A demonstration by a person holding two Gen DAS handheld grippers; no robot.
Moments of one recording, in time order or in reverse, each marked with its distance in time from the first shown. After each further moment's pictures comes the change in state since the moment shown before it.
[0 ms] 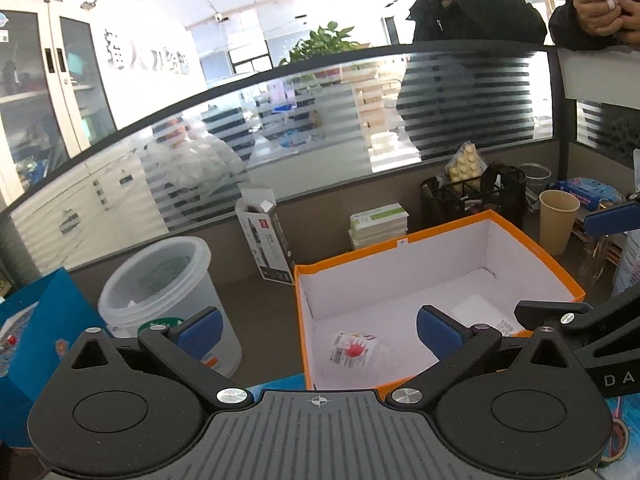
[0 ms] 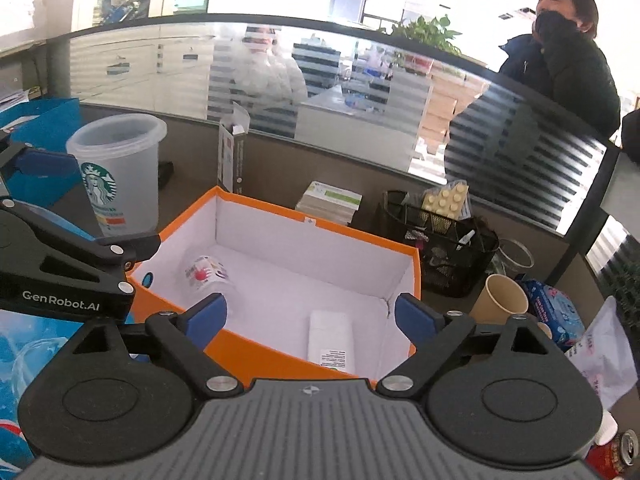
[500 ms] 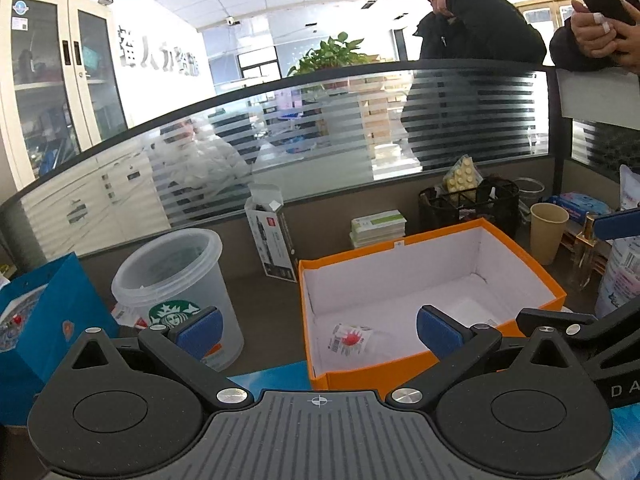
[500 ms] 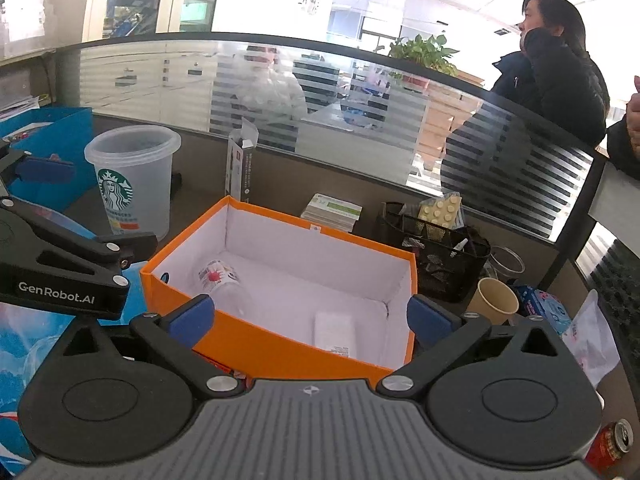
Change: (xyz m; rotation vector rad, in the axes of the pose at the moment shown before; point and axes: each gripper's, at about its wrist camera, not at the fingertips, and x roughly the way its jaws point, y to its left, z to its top) left arm -0.028 0.006 -0.014 -0.050 -0.027 -0.009; right arm -0.031 0.011 -0.013 -0.005 -0.051 -0.012
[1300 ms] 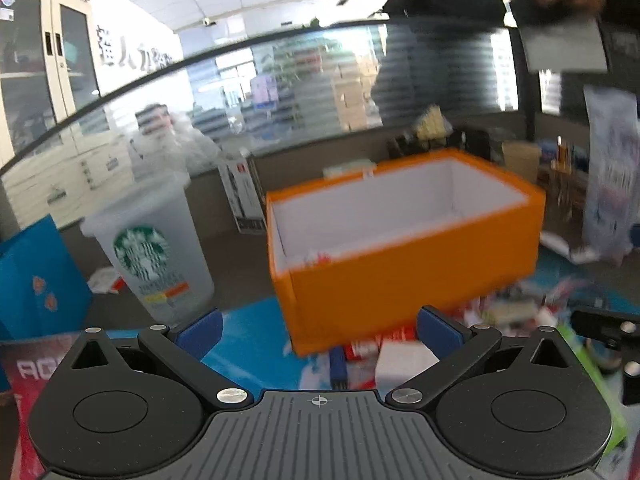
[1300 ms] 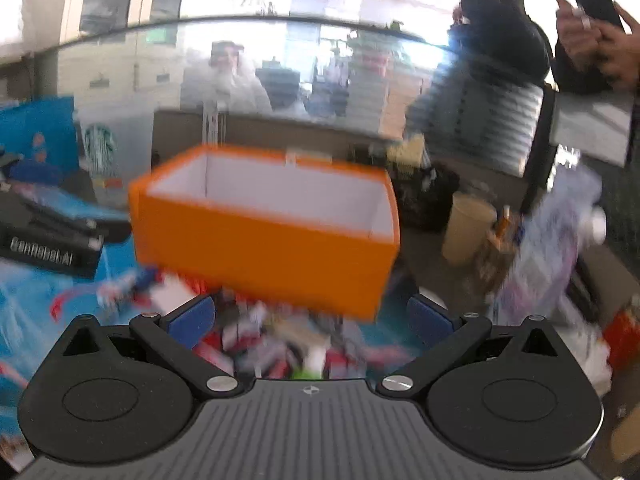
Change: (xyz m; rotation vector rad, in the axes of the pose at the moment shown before) left arm 0.012 -0.018 -0.098 0.055 0.012 -0.060; right arm -0.011 0.012 -0.129 0.107 -0.029 -0.090
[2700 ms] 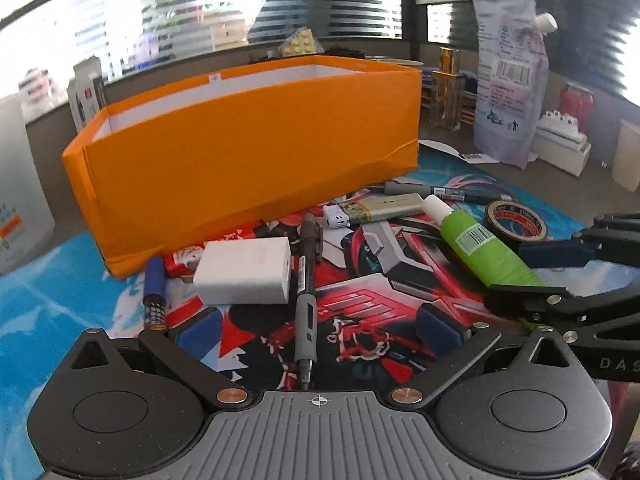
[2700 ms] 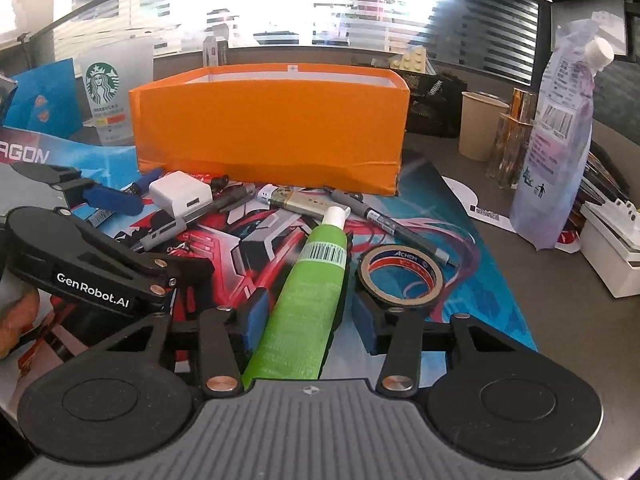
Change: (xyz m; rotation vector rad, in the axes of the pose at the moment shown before) left arm 0.047 -0.055 -0.057 0.056 0.107 -0.375; right arm 0.019 -0.002 -0.080 0.085 0.090 0.068
